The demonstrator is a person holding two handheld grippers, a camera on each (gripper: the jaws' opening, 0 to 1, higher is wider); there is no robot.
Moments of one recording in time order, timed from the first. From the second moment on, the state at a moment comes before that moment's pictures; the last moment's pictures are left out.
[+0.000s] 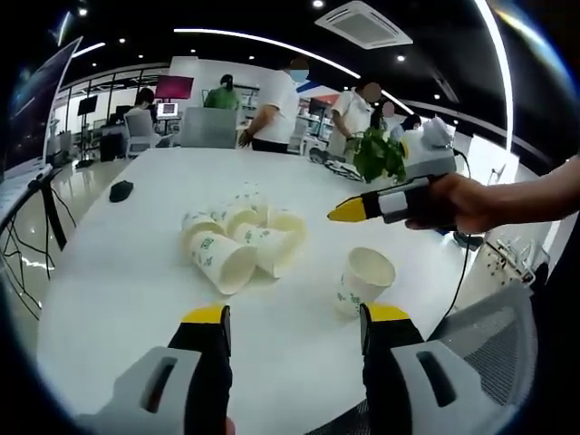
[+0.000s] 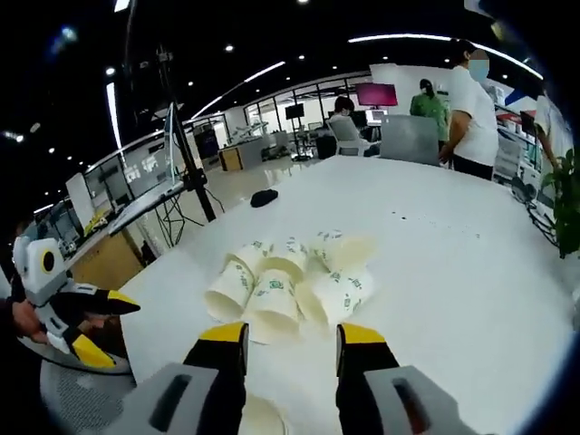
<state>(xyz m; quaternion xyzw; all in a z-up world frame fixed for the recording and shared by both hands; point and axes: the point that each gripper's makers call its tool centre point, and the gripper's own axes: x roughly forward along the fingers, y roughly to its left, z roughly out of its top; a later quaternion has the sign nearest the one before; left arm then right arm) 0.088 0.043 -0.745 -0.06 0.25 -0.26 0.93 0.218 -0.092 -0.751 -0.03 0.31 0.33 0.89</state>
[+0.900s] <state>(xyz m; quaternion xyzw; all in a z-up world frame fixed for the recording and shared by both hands) 0.089 0.044 -0.750 -0.07 0.27 -0.25 0.93 0.264 -0.086 -0.795 -0.11 0.35 0.29 0.89</state>
